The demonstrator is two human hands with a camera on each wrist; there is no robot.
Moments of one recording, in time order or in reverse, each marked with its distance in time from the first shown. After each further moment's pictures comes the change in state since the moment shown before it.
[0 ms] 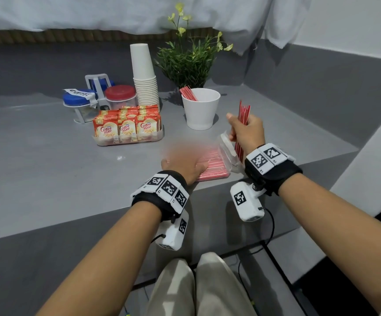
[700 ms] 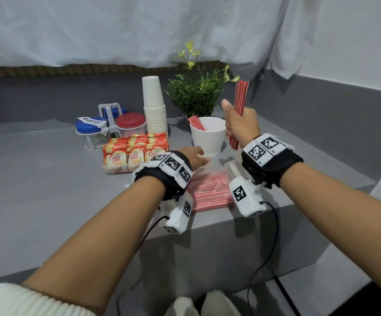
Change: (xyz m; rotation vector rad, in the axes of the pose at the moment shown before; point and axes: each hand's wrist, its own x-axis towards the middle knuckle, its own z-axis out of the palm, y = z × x) left_hand 0.042 0.012 -0.080 -0.040 -0.092 -0.019; right_hand 0.052 -0.058 0.031 0.130 -0.128 -0.131
